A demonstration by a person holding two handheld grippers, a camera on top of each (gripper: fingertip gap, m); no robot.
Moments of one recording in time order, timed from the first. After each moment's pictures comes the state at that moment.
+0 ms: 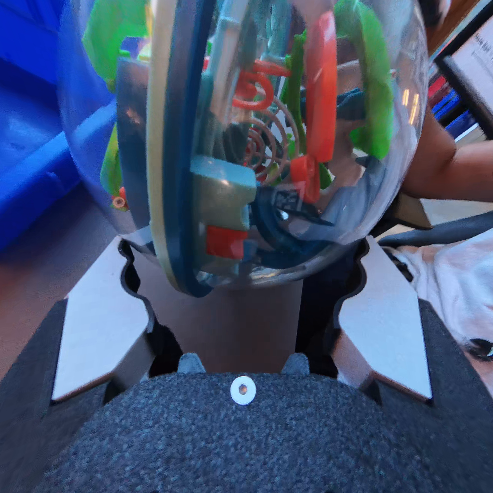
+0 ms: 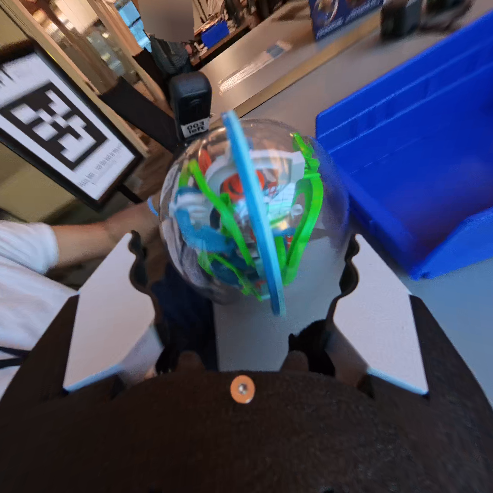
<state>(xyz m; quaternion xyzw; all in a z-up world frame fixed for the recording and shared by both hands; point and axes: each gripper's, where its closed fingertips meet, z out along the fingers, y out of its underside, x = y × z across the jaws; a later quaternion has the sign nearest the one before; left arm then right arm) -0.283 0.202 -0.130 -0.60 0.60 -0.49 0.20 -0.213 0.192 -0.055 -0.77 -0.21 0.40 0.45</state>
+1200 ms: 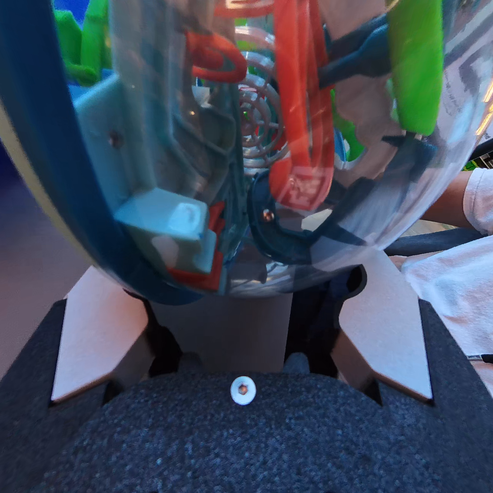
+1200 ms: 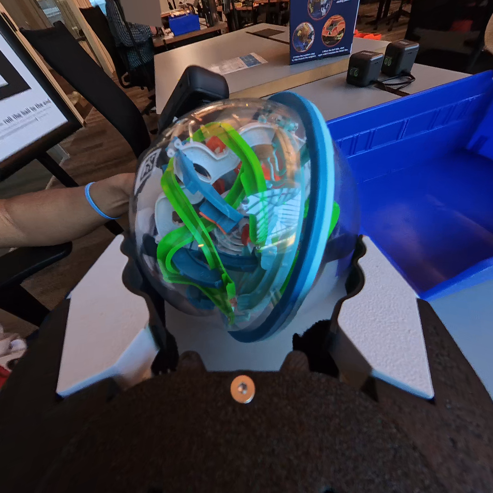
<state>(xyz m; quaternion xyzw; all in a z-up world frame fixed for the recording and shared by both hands) -0.280 0.192 -0.153 -0.63 0.57 -0.51 0.13 -0.238 0.211 -0.078 -0.76 -0.26 0.29 0.52</state>
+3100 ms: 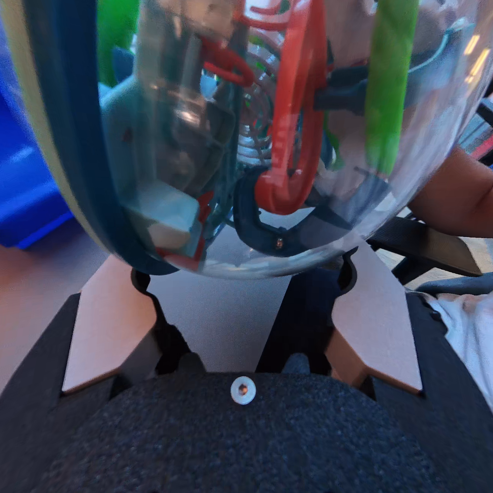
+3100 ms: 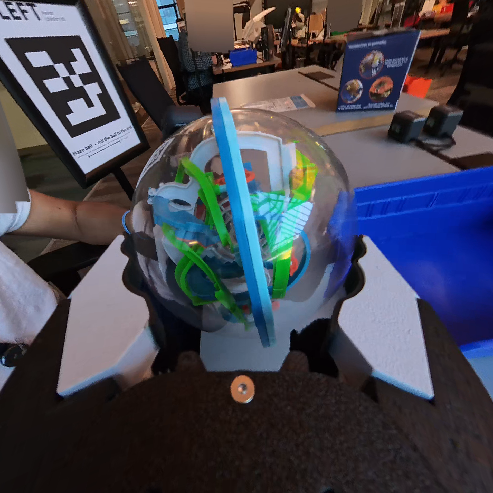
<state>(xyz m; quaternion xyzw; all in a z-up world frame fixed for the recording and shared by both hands) -0.288 0.177 -0.102 -0.61 0.55 -0.46 0.34 -0.256 0.184 -0.012 -0.71 -0.33 0.33 0.53</state>
